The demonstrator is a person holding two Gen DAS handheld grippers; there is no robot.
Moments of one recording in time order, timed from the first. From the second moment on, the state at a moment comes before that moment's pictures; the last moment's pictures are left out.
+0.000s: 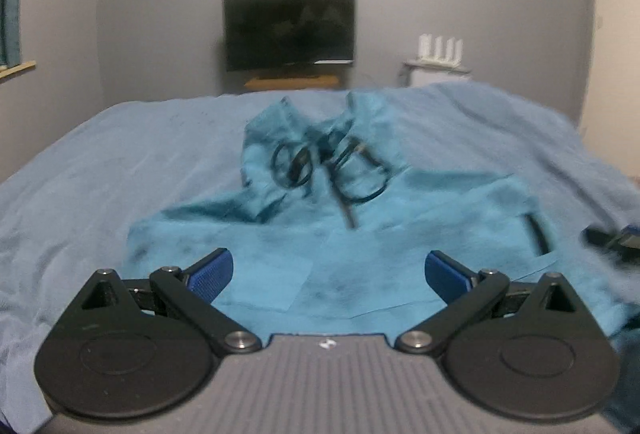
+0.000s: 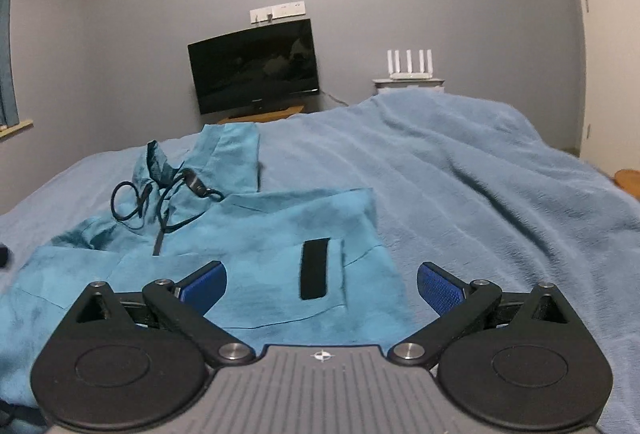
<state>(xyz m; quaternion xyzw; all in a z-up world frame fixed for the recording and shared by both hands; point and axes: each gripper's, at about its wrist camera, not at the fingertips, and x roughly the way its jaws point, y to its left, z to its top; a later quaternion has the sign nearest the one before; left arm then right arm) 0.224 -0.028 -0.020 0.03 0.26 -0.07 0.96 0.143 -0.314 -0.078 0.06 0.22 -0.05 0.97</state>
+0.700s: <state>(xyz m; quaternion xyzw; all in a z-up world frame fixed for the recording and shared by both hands) 0.276 -0.025 -0.125 0.05 0.37 -0.03 0.93 0.388 -0.259 -0.065 0.08 0.28 0.05 0.96</state>
